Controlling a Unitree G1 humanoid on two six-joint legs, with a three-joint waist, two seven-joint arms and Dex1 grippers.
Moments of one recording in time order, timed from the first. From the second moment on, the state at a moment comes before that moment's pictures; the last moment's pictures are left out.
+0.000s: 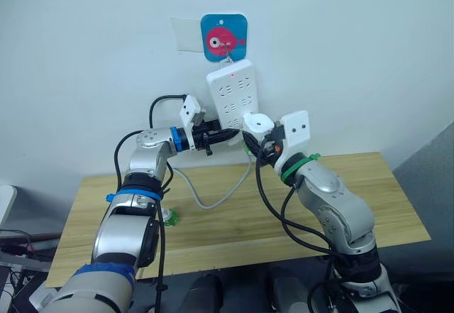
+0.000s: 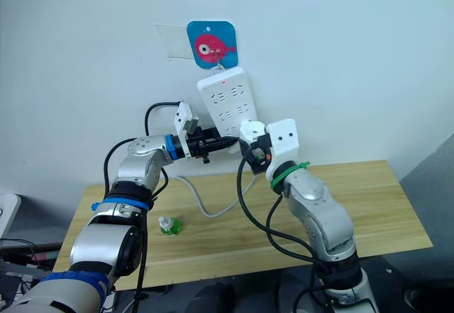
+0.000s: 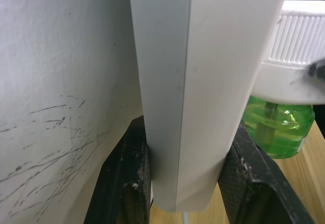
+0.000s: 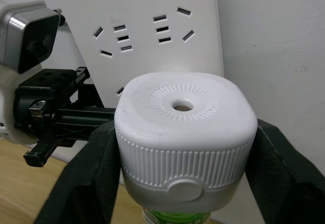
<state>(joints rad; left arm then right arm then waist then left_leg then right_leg) -0.88 0.35 0.04 0.81 -0.24 -0.01 -1.19 -0.40 -0.08 0.18 -0.46 0.25 0.75 0.10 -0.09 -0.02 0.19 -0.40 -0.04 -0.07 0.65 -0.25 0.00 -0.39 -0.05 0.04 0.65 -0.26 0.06</state>
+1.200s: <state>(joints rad) -0.90 0.34 0.04 0.87 -0.23 -0.05 -1.14 -0.24 -0.10 -0.05 -0.72 0.41 0.89 0.14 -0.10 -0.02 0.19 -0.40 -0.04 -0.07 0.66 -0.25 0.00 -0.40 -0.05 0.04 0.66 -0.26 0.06</state>
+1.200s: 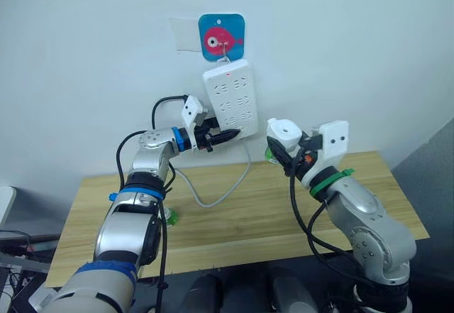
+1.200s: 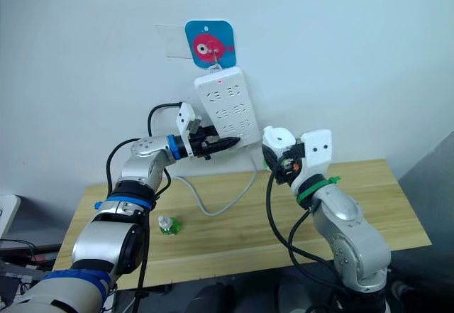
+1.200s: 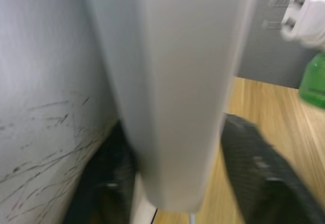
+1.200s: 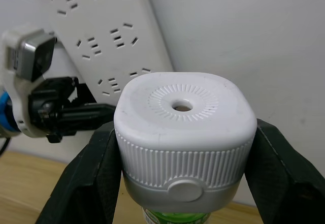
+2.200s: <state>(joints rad) -0.14 0.35 0.00 -0.36 -0.42 0.35 -0.74 -0.24 0.00 -0.43 -0.55 1.31 0.93 -0.44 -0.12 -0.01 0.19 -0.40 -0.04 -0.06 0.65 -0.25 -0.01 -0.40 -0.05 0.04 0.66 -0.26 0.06</state>
